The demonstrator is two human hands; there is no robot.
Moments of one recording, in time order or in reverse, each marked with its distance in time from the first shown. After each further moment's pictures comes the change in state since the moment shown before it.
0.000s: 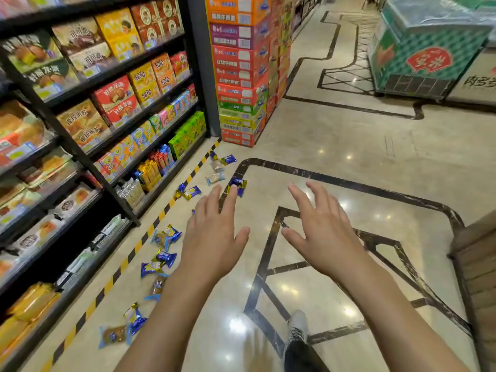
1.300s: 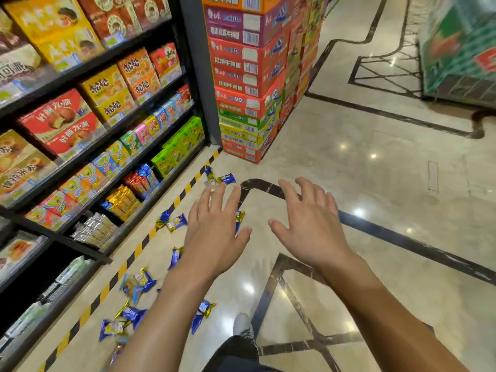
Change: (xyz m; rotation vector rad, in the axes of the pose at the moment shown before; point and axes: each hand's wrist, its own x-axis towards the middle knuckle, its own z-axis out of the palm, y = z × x) left_hand 0.521 0.039 0.077 0.046 -0.030 -0.045; right_hand 0.532 0.144 0.015 -0.006 -0.051 -0.069
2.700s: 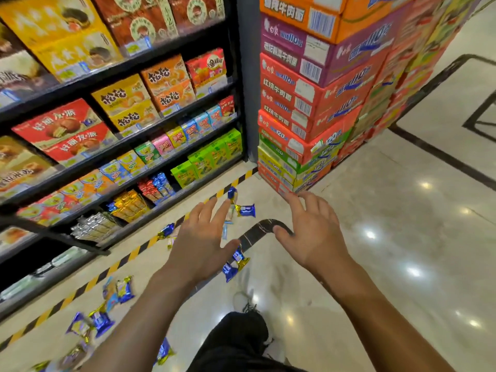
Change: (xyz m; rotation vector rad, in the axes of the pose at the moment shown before) left_hand 0.416 0.004 0.046 -0.001 -0.062 -0.386; right_hand 0.496 0.147 0.021 0.032 -0.217 -0.357
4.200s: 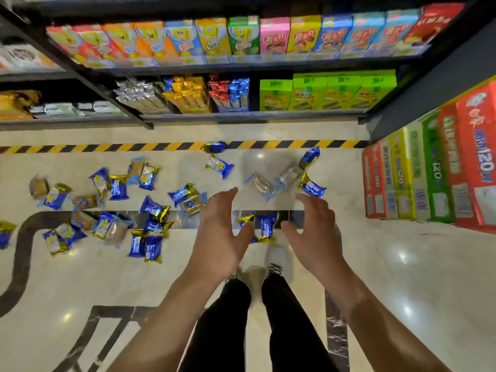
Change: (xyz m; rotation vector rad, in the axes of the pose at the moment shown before) left_hand 0.174 -0.172 0.177 -0.821 0.252 -0.868; right_hand 0.321 -0.091 0.272 0.278 -0.453 -0.294
